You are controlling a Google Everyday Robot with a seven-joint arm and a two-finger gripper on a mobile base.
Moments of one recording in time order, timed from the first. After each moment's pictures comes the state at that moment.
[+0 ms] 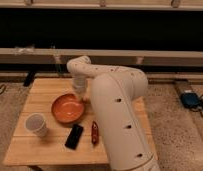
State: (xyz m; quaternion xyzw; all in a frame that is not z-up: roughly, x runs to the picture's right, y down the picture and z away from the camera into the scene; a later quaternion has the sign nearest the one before) arm -0.133 0.059 0.926 -0.38 0.08 0.31 0.87
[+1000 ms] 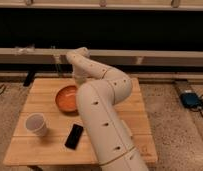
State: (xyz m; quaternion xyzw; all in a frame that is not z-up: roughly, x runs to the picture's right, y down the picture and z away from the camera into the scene) arm -0.129 -0.008 0.983 -0.36 0.10 0.32 0.87
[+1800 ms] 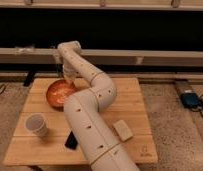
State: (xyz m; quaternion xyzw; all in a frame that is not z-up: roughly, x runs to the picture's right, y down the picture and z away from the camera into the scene) arm -0.218 -0.051 0.967 -0.36 0.02 0.30 0.88
